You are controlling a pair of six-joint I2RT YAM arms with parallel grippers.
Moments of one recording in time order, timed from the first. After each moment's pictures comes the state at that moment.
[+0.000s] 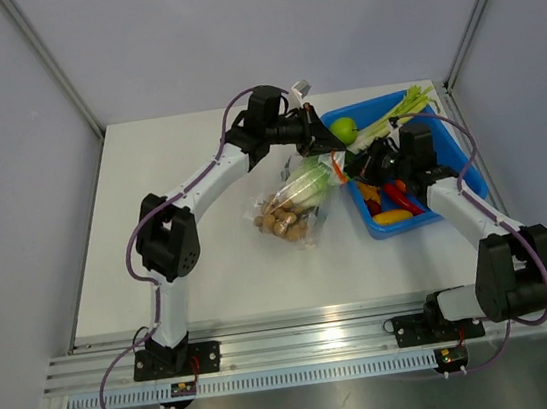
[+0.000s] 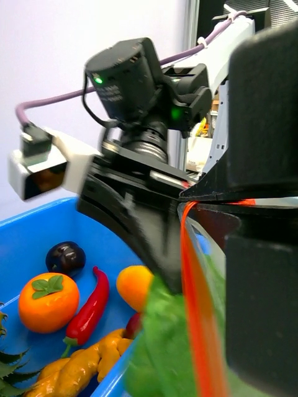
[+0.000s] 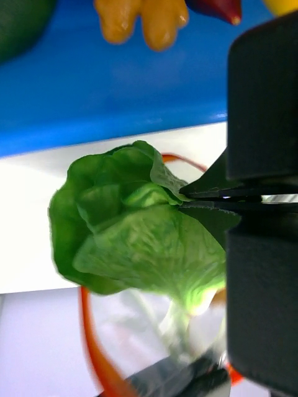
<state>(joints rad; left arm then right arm) -0.62 2.08 1.86 -0.14 0.82 -1.01 0.12 1.35 0.86 -0.04 -0.53 0.83</state>
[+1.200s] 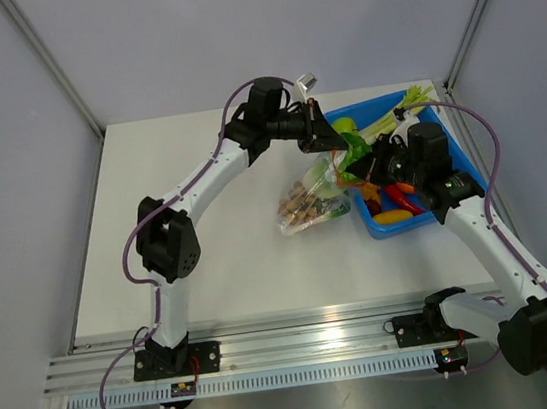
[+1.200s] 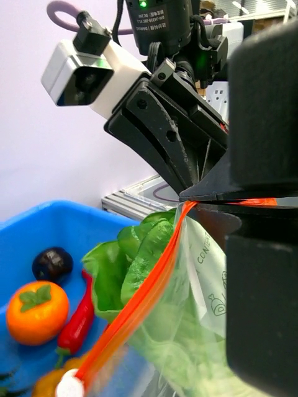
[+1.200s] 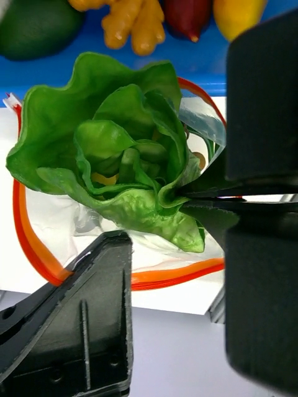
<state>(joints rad) -0.63 2.07 1.92 -0.25 0.87 -0.91 0.23 1.08 0.92 -0.29 -0.37 0.66</state>
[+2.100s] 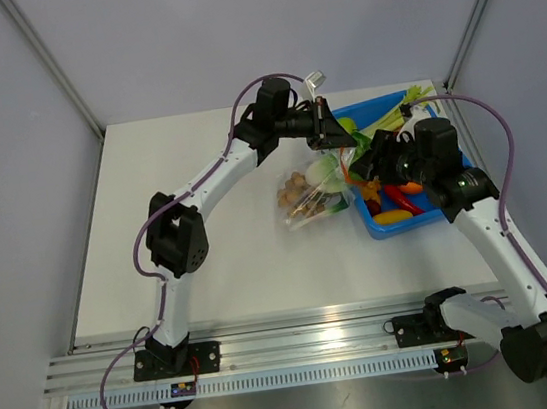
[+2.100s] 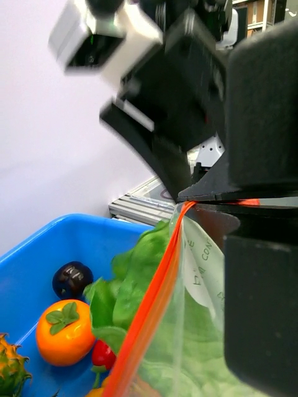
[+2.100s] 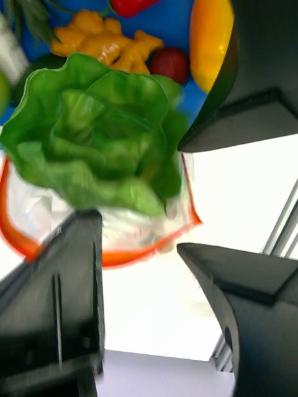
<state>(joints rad) -0.65 2.15 2.00 -0.15 0.89 -0.91 0.23 1.08 1.05 -0.50 -0.25 0.51</state>
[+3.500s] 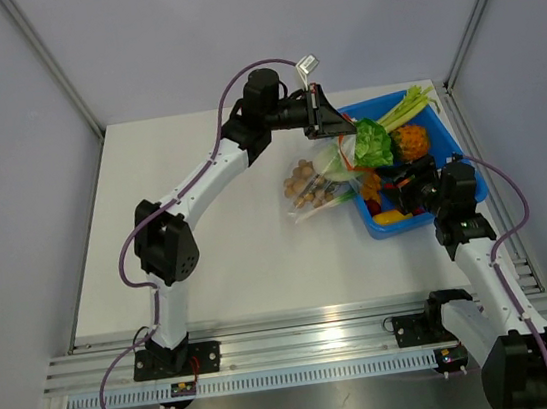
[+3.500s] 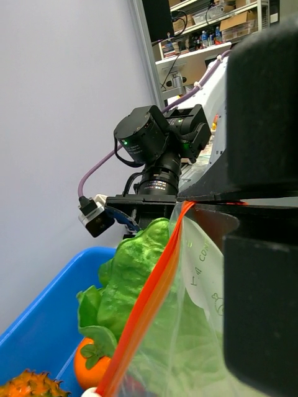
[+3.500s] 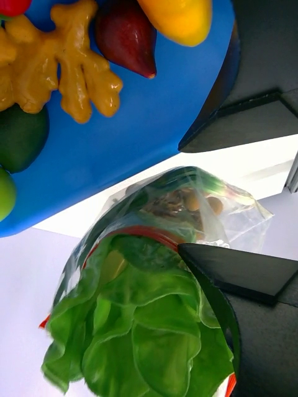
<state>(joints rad) -0.65 2.05 1.97 -0.03 0.89 -0.94 -0.05 0.86 0.55 -0.09 -0.36 1.24</state>
